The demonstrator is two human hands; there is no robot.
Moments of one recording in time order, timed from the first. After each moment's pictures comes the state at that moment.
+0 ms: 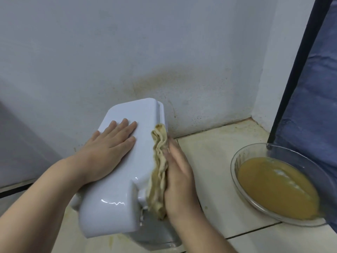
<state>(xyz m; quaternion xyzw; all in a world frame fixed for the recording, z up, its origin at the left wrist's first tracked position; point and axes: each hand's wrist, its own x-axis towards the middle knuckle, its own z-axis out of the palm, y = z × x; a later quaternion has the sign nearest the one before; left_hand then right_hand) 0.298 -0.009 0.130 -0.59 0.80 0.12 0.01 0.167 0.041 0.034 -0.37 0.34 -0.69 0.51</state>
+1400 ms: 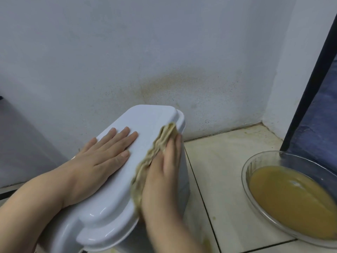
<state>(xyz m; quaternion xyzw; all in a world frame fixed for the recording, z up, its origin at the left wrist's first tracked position) 0.333 -0.009 0.119 -0.53 0.85 0.05 0.05 0.211 0.011 0.046 -0.37 0.48 -0.71 0.37</state>
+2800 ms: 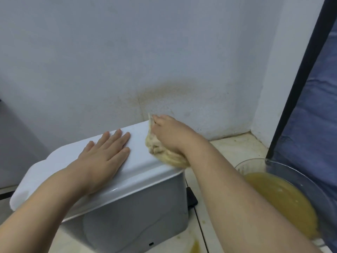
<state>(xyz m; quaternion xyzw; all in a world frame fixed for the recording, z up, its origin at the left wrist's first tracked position) 0.316 -0.010 0.126 -0.62 0.78 0.09 0.00 0.124 -0.050 0.114 -0.71 0.58 -0.25 0.30</state>
